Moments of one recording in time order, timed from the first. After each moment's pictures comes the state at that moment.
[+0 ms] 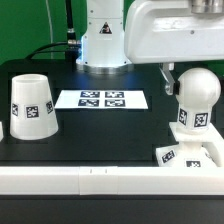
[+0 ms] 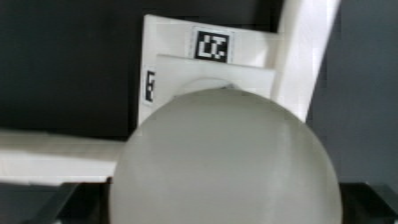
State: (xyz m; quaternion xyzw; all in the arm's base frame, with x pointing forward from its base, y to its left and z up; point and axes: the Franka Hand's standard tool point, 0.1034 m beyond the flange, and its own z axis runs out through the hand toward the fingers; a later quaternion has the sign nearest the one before) arm 0.629 0.091 0.120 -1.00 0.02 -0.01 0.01
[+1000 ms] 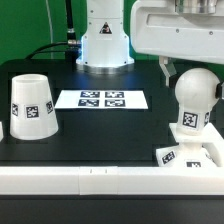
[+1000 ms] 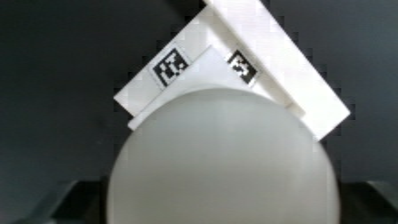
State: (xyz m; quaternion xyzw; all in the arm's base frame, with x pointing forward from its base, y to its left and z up) arm 0.629 0.090 0.120 -0.91 0.41 0.00 0.03
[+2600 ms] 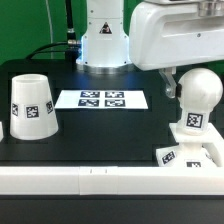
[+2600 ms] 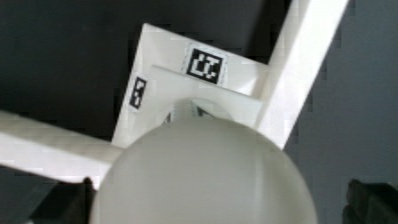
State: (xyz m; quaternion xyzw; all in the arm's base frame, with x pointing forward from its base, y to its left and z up) arm 0.625 0.096 0.120 -0.98 -0.19 0.01 0.02
